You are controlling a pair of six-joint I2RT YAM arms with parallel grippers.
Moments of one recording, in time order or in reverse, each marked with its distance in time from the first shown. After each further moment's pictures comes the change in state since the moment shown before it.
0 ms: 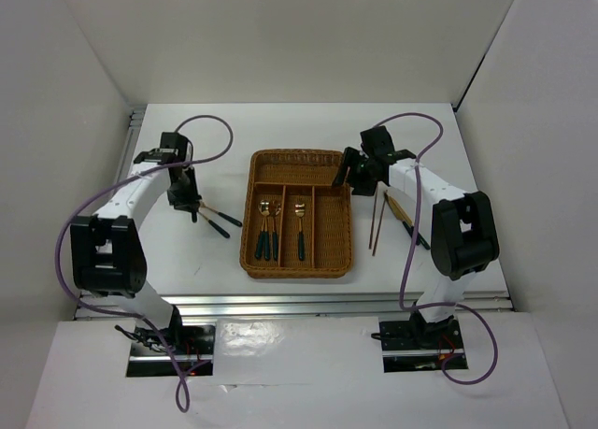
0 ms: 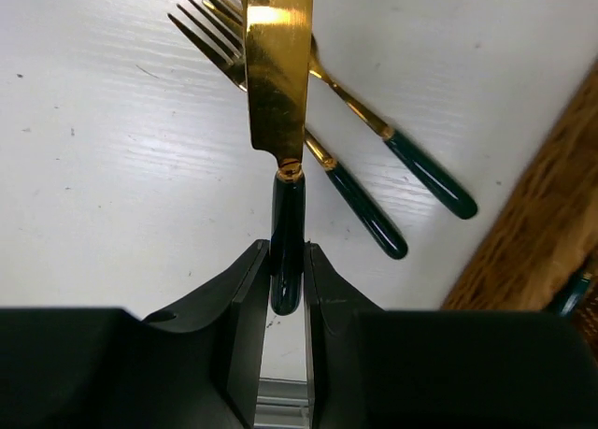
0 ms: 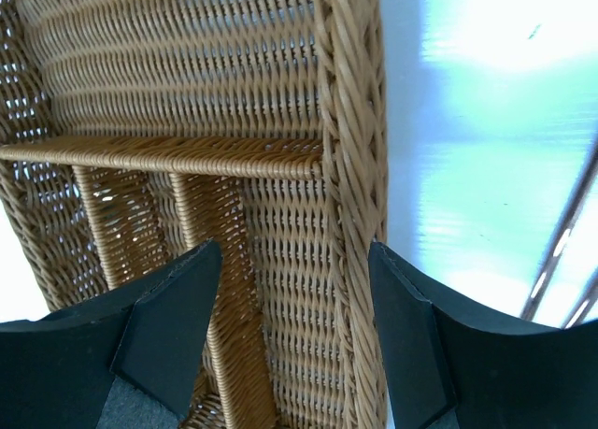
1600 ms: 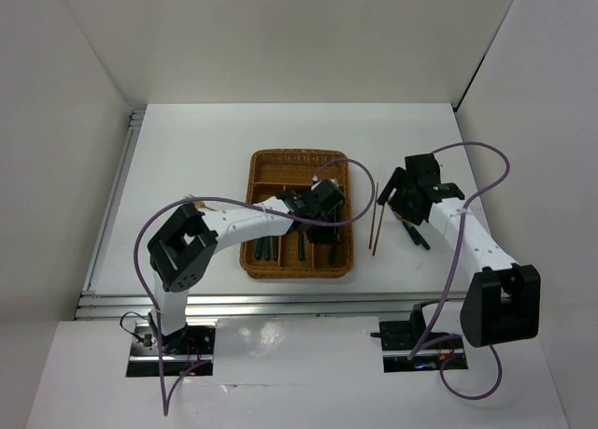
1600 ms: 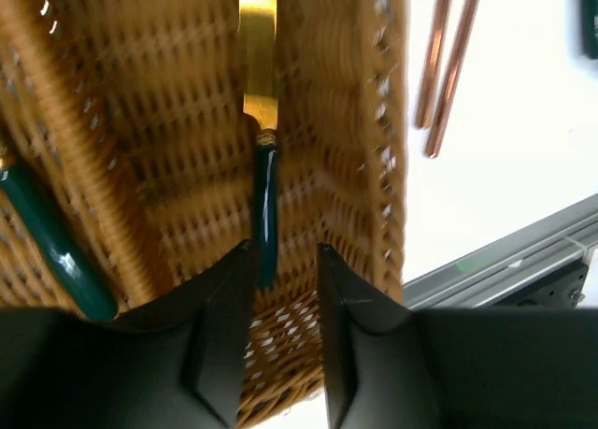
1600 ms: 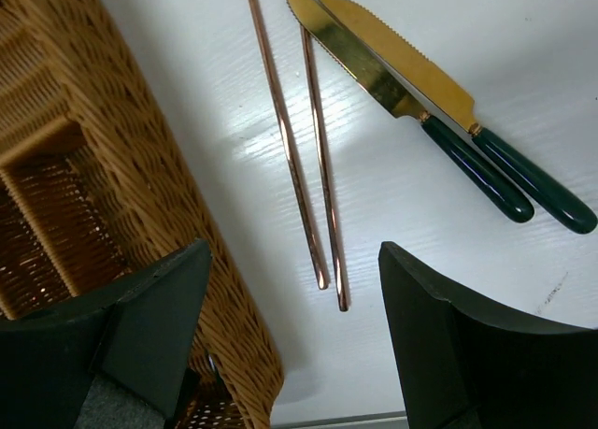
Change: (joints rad) left arm -0.910 0.275 0.180 0.339 0.037 -0.598; right arm -0.164 -0.475 -0.333 -0.144 0.246 0.062
